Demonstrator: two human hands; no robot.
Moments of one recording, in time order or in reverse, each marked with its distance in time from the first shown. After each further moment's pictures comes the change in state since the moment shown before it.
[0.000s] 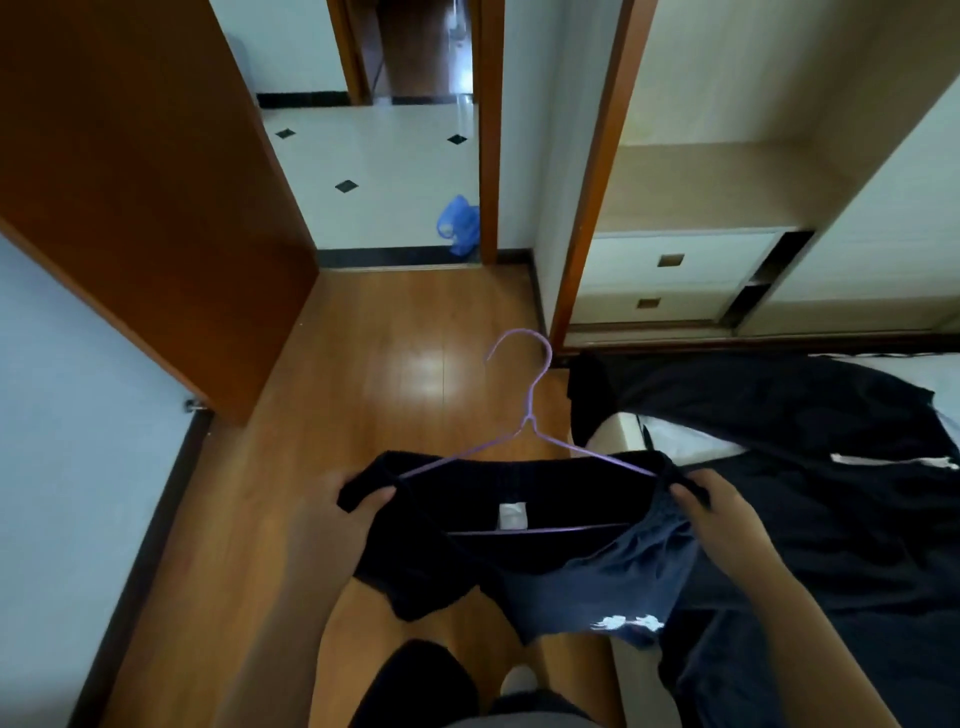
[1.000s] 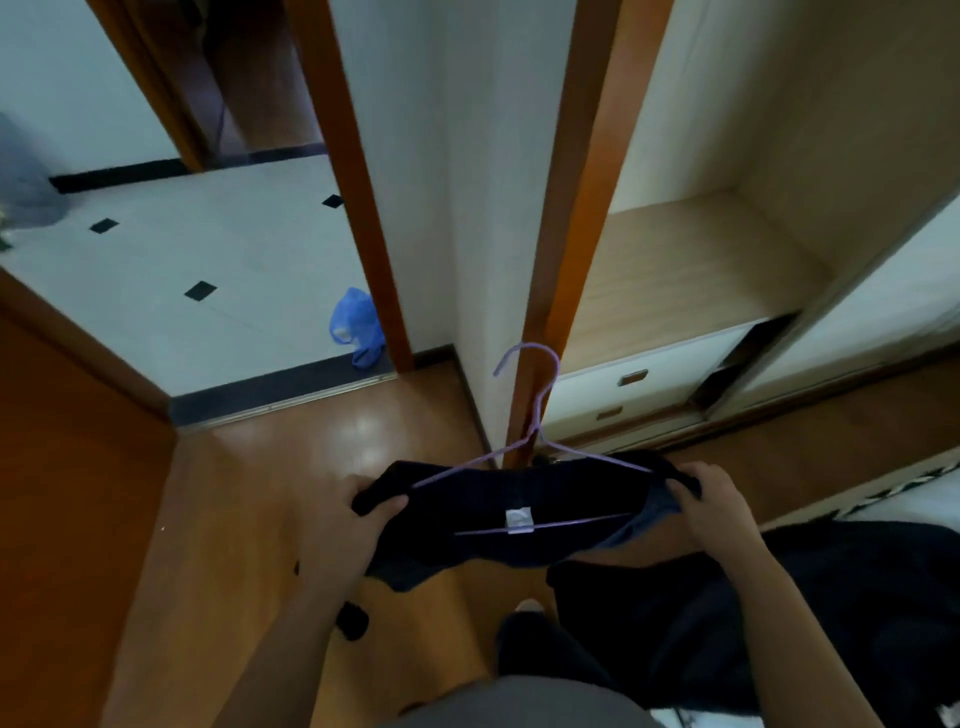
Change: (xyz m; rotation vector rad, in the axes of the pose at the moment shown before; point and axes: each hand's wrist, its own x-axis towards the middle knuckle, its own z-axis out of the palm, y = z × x) left_hand 0.522 0.258 0.150 0.078 -0.259 0.087; right_hand 0.496 -0.144 -0.093 0.014 0.123 0.180
